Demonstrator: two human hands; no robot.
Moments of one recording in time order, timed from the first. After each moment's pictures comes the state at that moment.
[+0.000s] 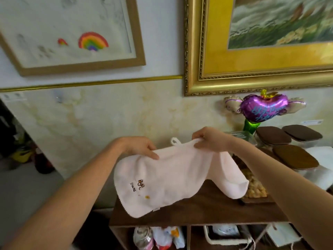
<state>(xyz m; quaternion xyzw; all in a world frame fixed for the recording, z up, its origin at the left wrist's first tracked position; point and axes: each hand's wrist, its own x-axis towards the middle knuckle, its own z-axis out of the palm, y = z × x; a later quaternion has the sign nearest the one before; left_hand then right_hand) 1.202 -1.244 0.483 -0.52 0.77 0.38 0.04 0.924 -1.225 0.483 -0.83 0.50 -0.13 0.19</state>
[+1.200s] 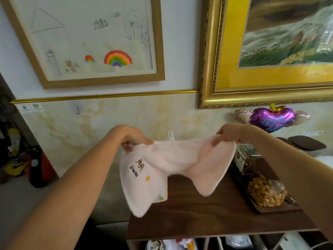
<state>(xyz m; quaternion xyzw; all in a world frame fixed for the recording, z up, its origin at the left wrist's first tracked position) 1.275 -1.268 0.550 -0.68 0.67 0.29 0.06 0.938 -1.253 0.534 -0.65 0.70 -0.08 0.30</state>
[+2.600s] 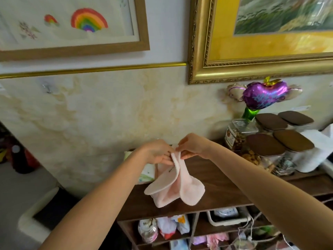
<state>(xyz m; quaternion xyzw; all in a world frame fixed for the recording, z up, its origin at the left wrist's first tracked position) 1.179 -1.234 0.433 -0.54 0.48 0.67 -0.15 1.028 -1.227 0.432 -0.53 0.62 -0.25 0.52</state>
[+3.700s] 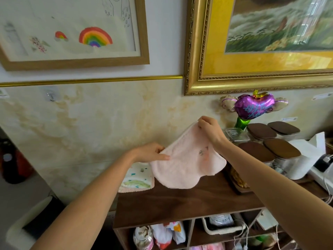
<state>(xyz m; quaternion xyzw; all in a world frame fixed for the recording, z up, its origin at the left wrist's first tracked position) 1.213 -1.236 0.458 -0.44 0.80 0.39 -0.04 0.985 -1.210 0.489 -0.55 0.60 -0.50 0.29</state>
